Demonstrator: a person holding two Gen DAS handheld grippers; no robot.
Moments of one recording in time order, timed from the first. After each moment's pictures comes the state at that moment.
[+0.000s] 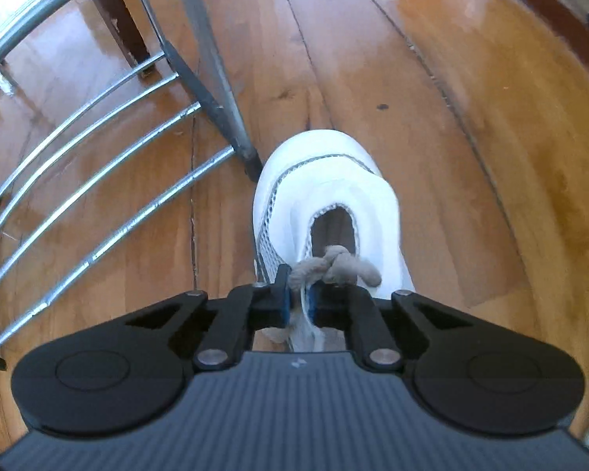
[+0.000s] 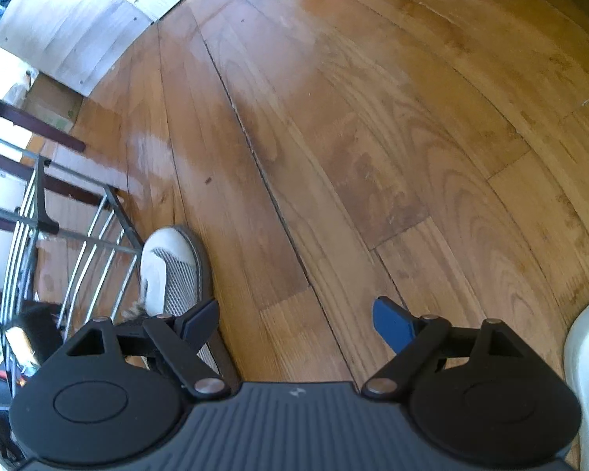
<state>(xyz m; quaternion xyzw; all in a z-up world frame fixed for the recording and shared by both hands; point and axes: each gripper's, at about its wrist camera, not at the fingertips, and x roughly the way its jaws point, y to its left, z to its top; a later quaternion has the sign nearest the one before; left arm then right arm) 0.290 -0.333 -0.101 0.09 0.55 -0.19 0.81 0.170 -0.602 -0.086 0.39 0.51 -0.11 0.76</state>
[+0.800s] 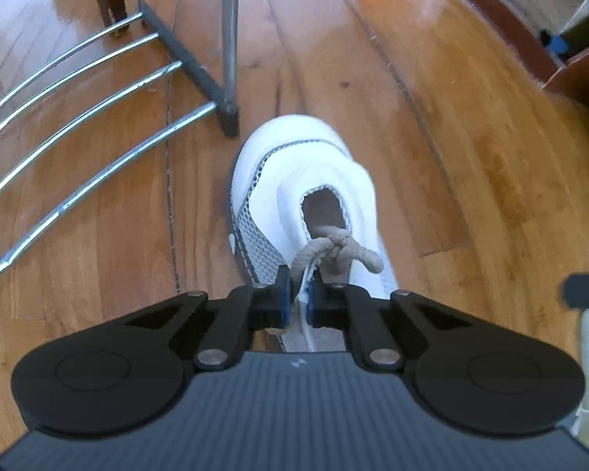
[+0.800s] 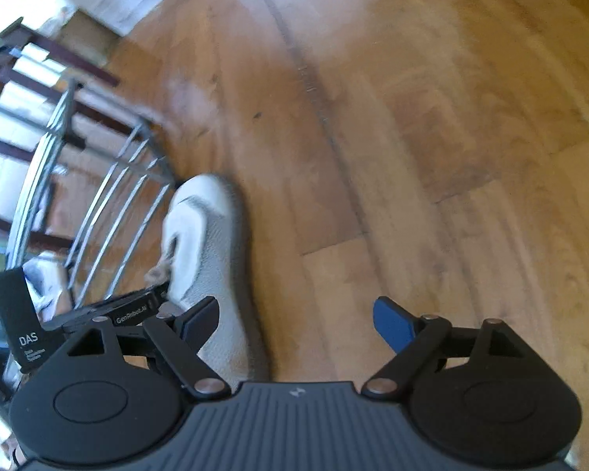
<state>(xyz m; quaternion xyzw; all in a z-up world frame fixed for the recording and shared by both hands) 0.277 -0.304 -0.101 0.03 0.56 -0.25 0.79 0.190 -0.541 -0.101 0.35 0.54 0.01 0.77</state>
